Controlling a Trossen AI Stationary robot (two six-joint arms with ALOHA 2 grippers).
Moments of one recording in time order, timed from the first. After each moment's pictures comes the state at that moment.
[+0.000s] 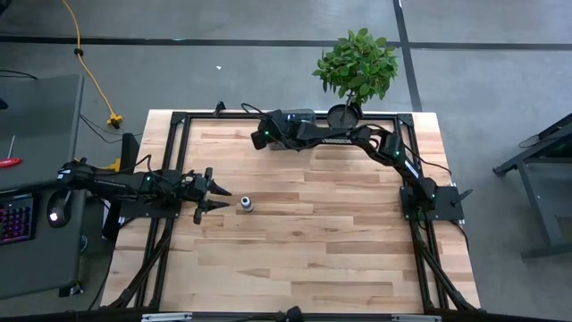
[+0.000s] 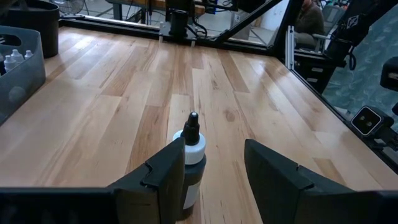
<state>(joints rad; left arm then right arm) -0.12 0.22 0.02 0.00 -0.01 -0.16 -0.32 2.30 1.86 -0.34 0.47 0.65</state>
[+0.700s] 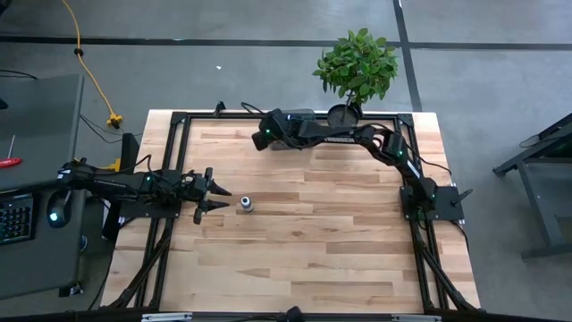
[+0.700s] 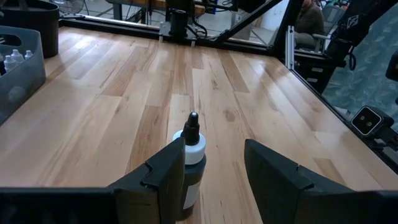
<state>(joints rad) -0.12 0.22 0.02 0.00 -0.01 -0.16 -0.32 2.27 1.86 -0.39 0.44 0.58</state>
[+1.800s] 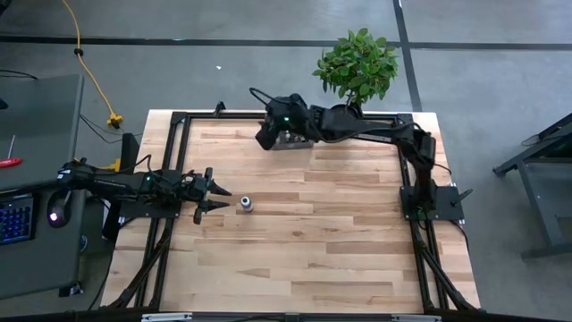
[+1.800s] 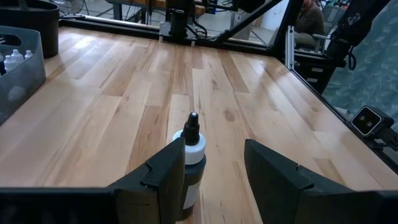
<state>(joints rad) -0.12 0.22 0.02 0.00 -0.01 -0.16 -0.24 1.96 1.86 -0.41 0.33 0.21</state>
